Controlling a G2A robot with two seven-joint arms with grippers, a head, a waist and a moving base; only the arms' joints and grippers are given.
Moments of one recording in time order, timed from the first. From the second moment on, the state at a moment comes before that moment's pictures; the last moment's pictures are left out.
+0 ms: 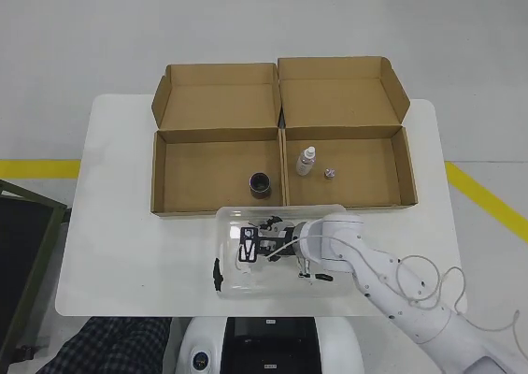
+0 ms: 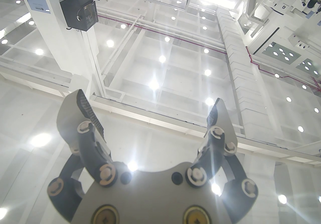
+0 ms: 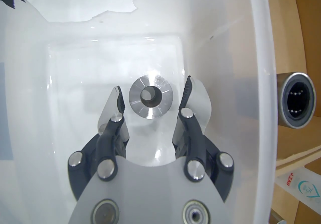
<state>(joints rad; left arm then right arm) -0.11 -0.30 -0.54 -1.19 3.07 0.29 0.07 -0.94 -1.21 0.73 -1.63 -1.38 -0.72 0.63</state>
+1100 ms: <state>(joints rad) -0.11 -0.30 -0.54 -1.19 3.07 0.29 0.07 -1.00 -1.19 0.85 -1.77 -1.28 -0.82 0.60</state>
